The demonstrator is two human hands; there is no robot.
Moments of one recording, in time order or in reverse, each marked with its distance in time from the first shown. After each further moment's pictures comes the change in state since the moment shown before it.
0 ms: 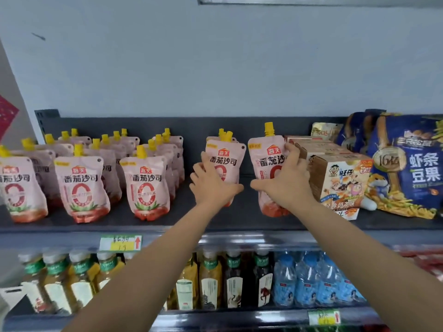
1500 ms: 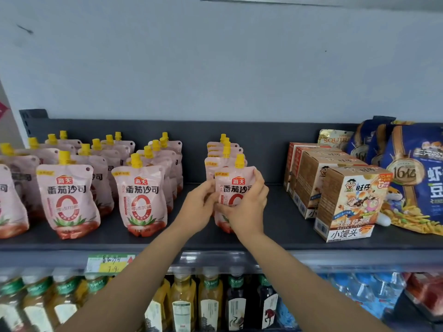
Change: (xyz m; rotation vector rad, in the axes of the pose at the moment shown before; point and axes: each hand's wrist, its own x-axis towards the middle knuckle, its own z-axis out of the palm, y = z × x) left_hand 0.010 -0.052 -0.022 -0.591 -0.322 0.355; right_hand 0.000 -0.006 0.122 0.309 0.122 -0.056
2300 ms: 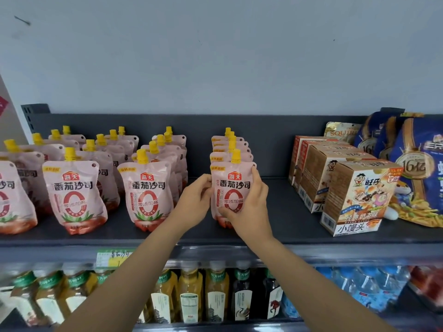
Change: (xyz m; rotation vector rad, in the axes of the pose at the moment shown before) left_hand 0.002 -0.018 -0.022 0.150 -0.023 -0.057; right_hand -0.016 0.005 -0.004 -0.064 -0.148 -0.088
